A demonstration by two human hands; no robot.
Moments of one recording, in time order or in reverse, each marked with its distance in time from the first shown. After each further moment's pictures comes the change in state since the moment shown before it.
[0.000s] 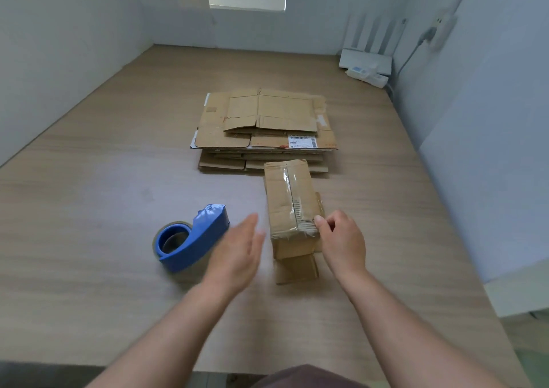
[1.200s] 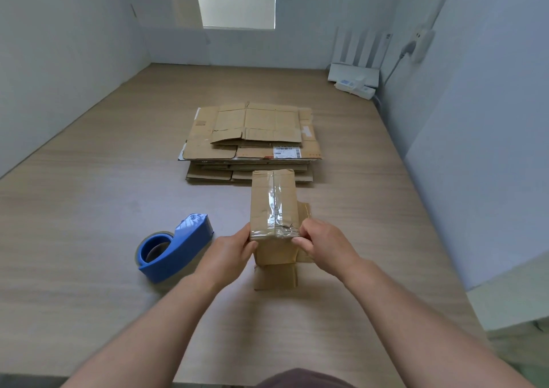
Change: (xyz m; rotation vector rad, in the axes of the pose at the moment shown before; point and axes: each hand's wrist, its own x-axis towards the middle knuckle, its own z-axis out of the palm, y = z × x) left_hand 0.028 0.001 0.021 0.264 -0.229 -0.008; right_hand 0.023 0.013 -0.034 -0.251 -0.428 -0.420
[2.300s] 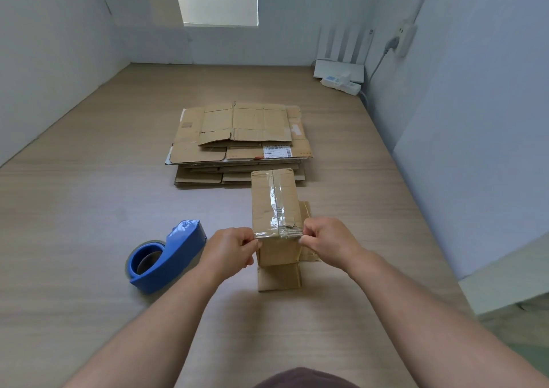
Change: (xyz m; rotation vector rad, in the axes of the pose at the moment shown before) left_hand 0.019 0.006 -0.006 -0.123 0.007 -0.033; right_hand 0.005 0.009 -0.012 0.079 -0.014 0.115
